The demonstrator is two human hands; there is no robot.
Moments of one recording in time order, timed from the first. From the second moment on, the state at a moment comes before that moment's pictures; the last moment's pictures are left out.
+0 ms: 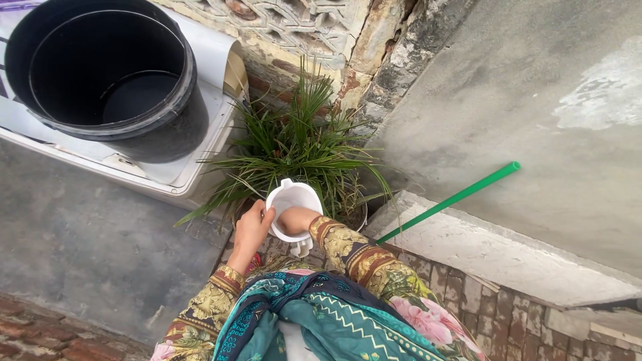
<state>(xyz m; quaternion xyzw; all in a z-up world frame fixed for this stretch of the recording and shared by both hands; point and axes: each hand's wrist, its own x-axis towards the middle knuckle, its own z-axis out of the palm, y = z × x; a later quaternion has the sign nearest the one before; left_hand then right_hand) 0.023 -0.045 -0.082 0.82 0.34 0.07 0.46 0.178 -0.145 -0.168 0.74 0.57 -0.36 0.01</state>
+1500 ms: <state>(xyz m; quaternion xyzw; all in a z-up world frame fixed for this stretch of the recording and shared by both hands) 0.005 -0.004 -0.081 0.74 0.41 0.12 0.52 0.398 -0.158 -0.159 0.92 0.36 -0.14 0.07</state>
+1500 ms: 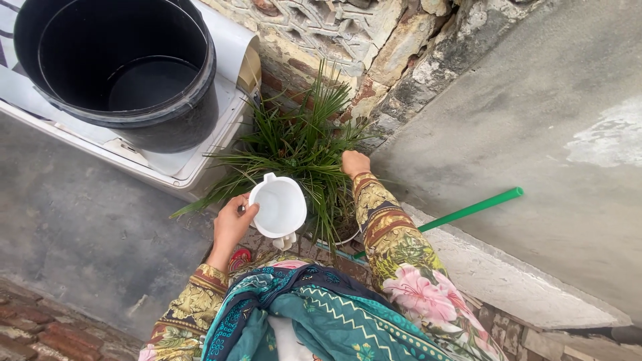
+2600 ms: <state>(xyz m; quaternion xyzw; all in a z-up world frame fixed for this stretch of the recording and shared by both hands) 0.027 -0.032 -0.097 0.75 0.36 0.07 0.55 0.218 -0.231 -0.012 0.74 0.52 -0.24 -0.36</state>
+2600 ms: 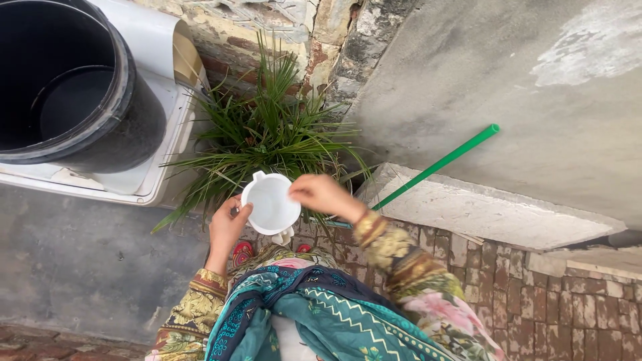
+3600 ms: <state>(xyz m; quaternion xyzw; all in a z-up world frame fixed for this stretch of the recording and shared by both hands) 0.032 -0.048 -0.093 0.69 0.35 0.07 0.62 0.268 -0.272 -0.042 0.84 0.36 -0.22 -0.34</state>
